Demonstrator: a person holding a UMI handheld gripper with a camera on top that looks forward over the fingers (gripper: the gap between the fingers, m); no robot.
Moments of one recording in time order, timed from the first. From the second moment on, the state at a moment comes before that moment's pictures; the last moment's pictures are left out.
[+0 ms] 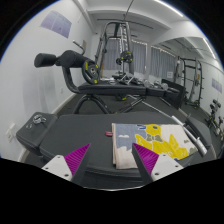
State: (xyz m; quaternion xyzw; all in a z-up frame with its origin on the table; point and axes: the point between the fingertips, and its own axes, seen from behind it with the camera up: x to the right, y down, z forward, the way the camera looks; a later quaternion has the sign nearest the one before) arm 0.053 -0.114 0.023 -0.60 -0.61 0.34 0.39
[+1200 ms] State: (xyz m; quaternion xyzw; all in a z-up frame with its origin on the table) arm -0.020 0.100 0.089 -0.65 -0.56 0.30 0.41
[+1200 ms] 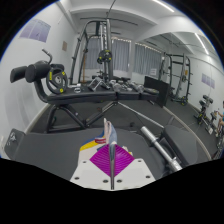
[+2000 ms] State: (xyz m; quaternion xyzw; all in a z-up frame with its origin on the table) arm 0.257 0.044 0.244 -0.65 -0.55 0.33 0.42
